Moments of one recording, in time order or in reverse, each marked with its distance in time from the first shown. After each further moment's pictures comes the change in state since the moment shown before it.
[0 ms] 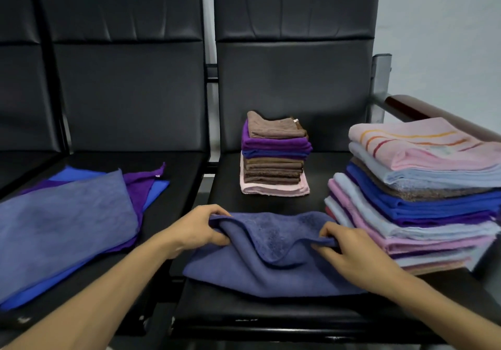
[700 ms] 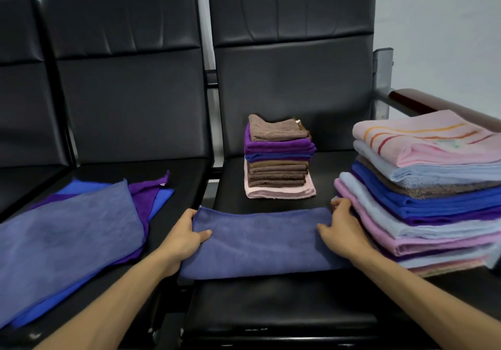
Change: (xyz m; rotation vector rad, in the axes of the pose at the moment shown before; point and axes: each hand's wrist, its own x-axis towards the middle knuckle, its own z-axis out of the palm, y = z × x) left_hand 0.000 -0.026 -0.003 -0.186 0.312 -0.231; right_hand 0.053 0.005 0.033 0.224 0.080 0.581
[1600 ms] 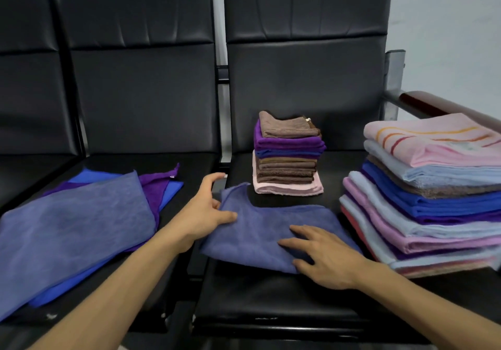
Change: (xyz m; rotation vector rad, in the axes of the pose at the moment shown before) left_hand -0.033 0.057 -0.016 0.071 -0.113 0.141; right_hand -0.038 -0.010 0.017 -0.566 -0.447 -0.619
